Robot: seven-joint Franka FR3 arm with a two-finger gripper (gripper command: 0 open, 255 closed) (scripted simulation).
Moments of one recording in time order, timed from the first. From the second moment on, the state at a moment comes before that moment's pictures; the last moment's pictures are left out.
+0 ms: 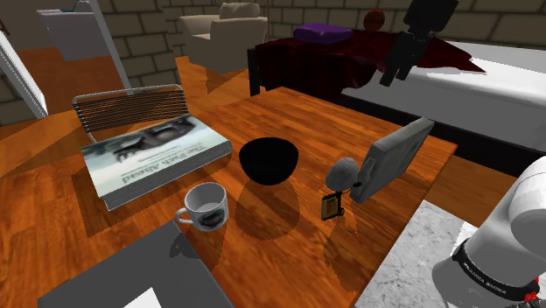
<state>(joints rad) -0.01 -0.83 -0.03 -2.36 0.07 1.69 -0.09</state>
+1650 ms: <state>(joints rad) 0.08 -0.17 0.35 -2.14 0.11 2.03 0.34</state>
